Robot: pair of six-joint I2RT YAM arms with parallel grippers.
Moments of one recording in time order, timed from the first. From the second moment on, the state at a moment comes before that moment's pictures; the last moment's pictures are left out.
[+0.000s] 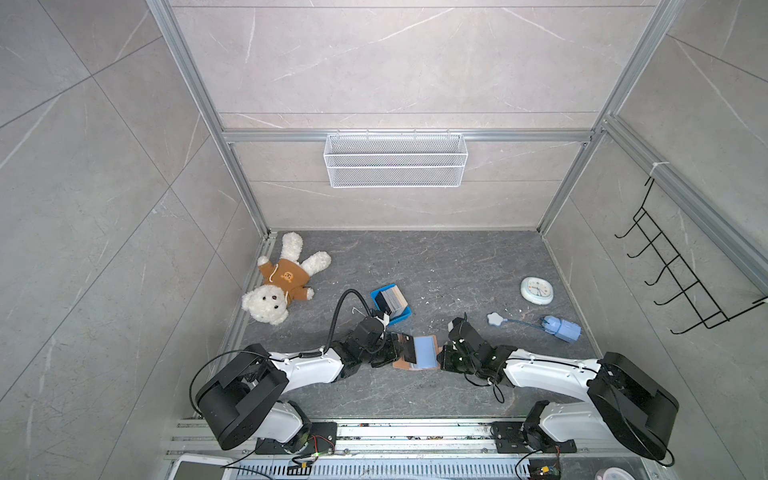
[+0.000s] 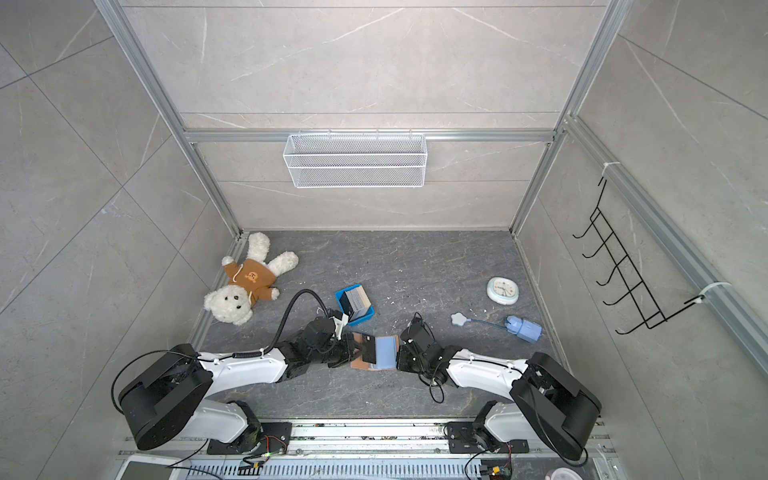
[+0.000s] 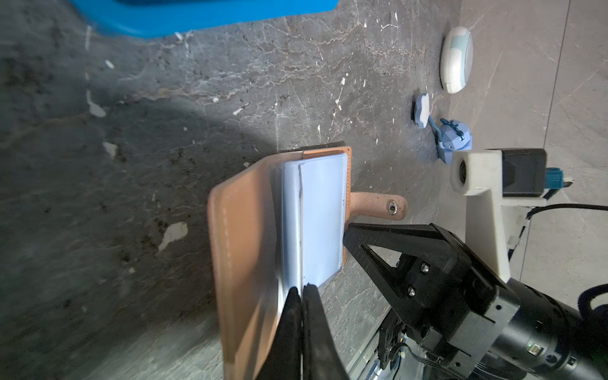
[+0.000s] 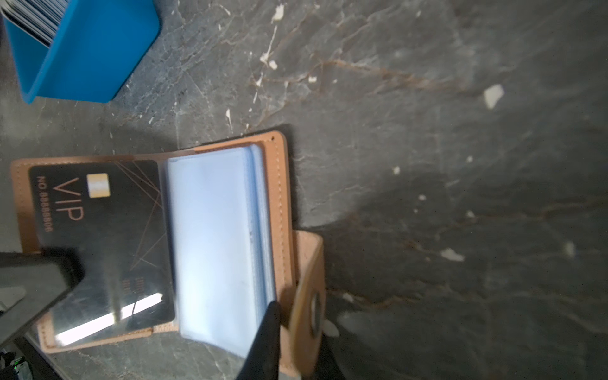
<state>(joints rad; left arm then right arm) -0.82 1.42 0.49 0.22 0.30 -1.04 0.79 1.34 0.46 -0.07 -0.04 0.87</state>
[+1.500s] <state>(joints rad) -0.82 1.52 0.43 0.39 0.35 -1.08 0.79 1.35 0.44 0.00 -0.05 0.88</state>
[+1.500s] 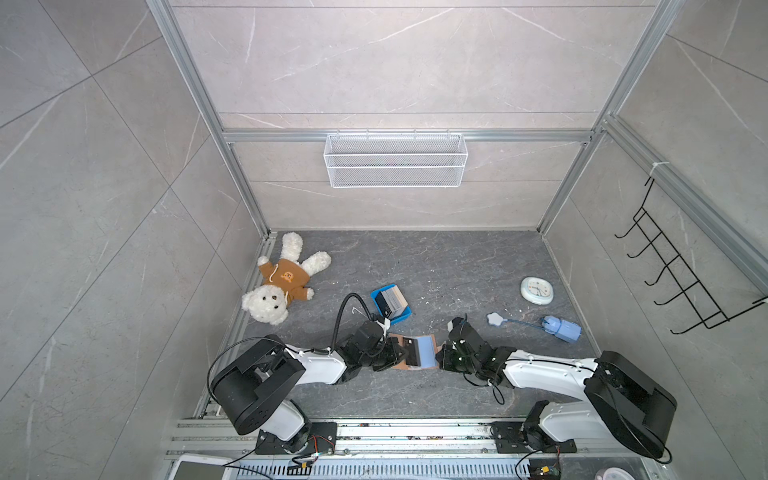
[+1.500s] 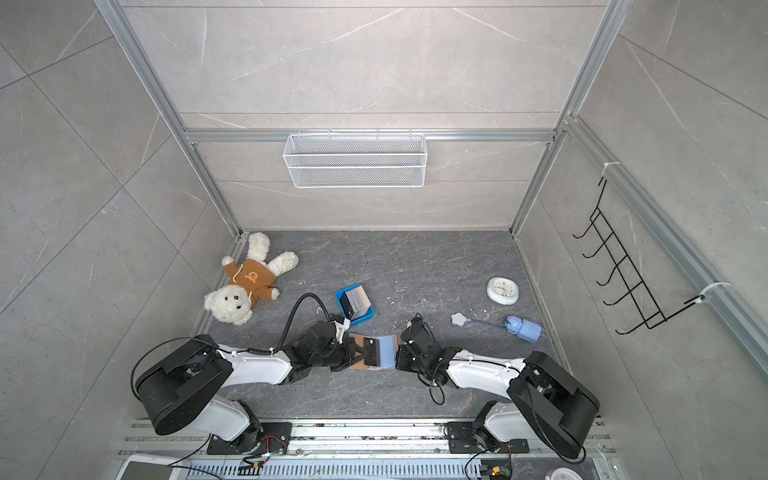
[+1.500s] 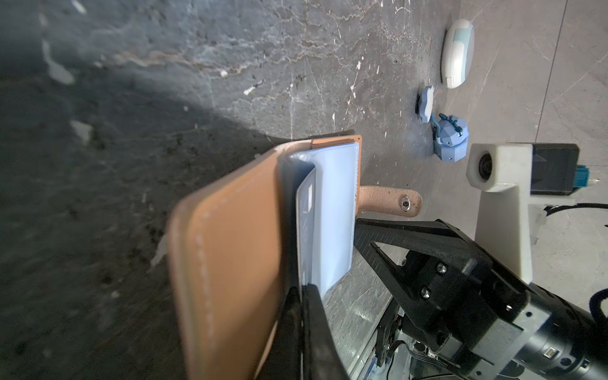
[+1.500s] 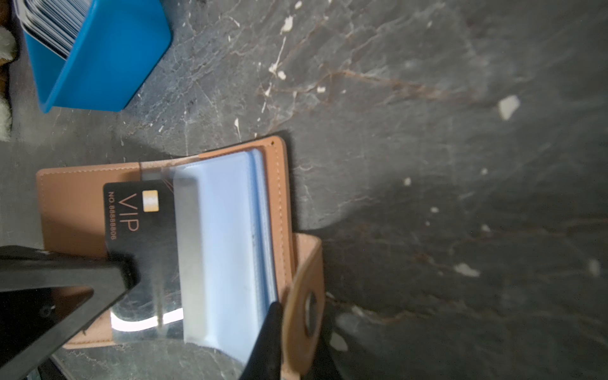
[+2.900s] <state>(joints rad) -0.82 1.59 0.66 0.02 0.32 -1.02 0.79 1.37 0.43 0.04 -0.05 0.88</state>
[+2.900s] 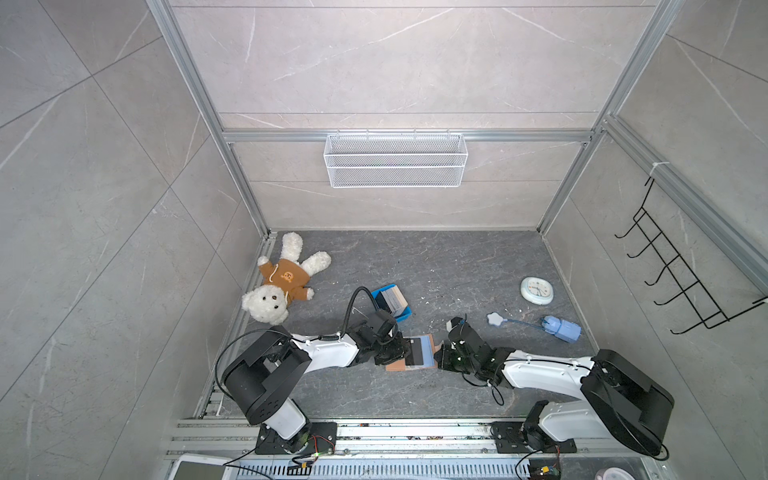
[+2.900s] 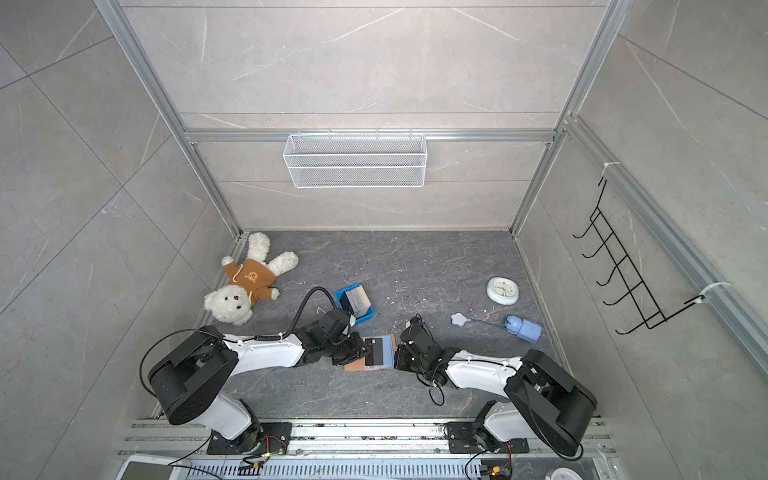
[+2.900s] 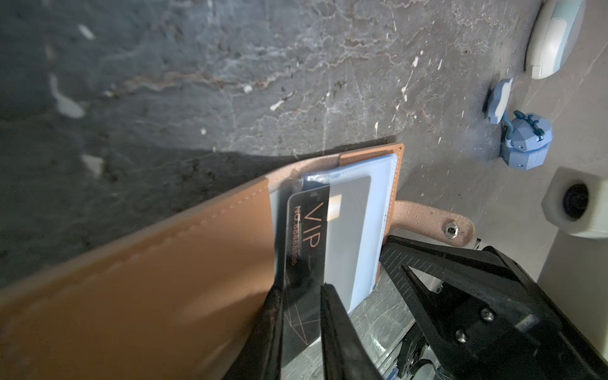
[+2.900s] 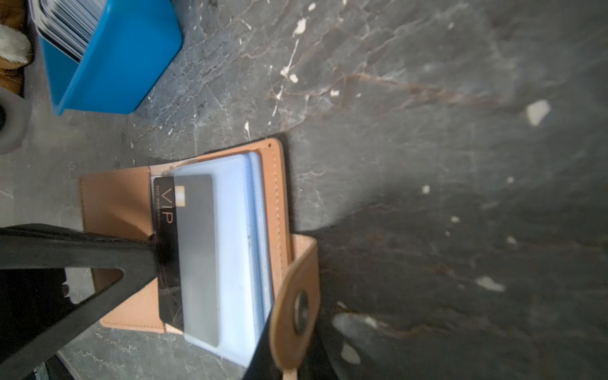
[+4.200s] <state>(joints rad) -0.82 1.58 0.68 -0.04 0.31 -1.00 0.80 1.22 0.44 -0.13 -0.03 0.89</state>
